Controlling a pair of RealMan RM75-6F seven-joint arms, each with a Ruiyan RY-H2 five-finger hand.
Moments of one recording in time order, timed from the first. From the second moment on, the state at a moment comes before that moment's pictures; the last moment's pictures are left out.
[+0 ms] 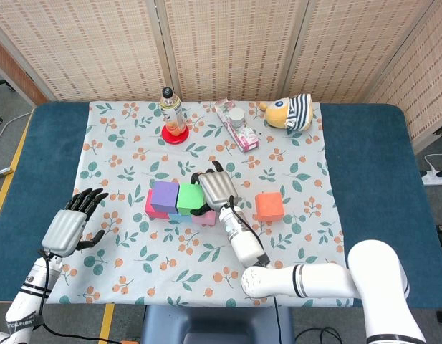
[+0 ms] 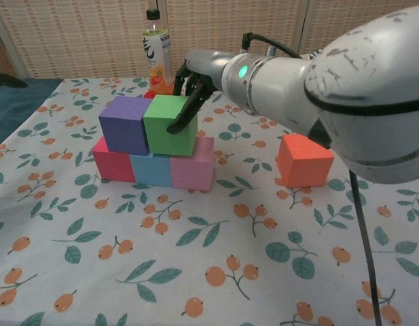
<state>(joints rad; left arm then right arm) -0.39 -1.21 -0.08 -1.63 1.44 1.24 0.04 1.21 -1.73 0.37 -1.52 -0.41 1.10 -0.69</state>
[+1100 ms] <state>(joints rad) -0.38 -1.21 -0.07 -1.61 1.45 1.24 0.02 1.21 -1.77 0.39 -1.49 -0.41 1.10 -0.72</state>
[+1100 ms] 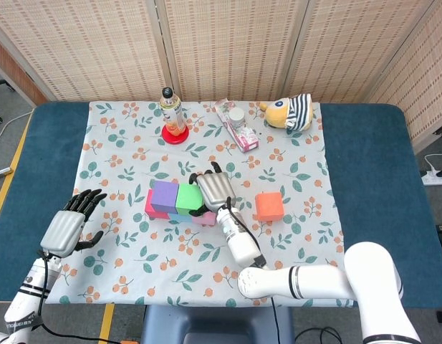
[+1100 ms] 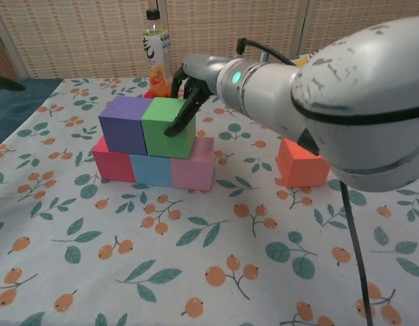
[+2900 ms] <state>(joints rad) -0.38 -1.22 -0.07 -1.59 1.45 1.24 0.00 1.20 -1.79 0.41 -1.49 -0.43 1.10 -0.74</state>
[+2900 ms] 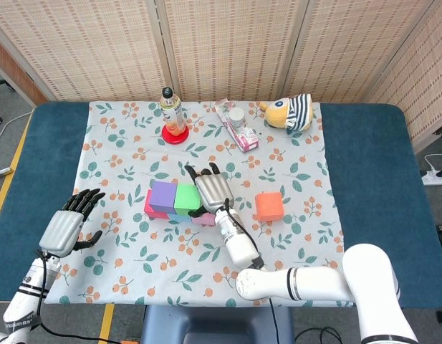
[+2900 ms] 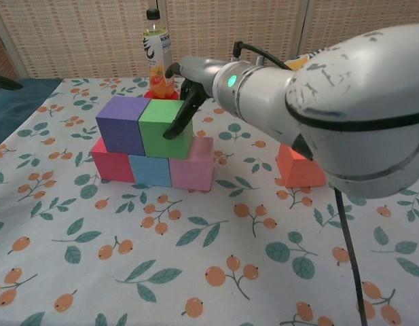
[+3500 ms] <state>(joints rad) -0.39 -1.21 -0.08 -1.60 1.44 1.23 0.01 1.18 -1.74 0.41 -1.57 -0.44 1.11 -0.73</state>
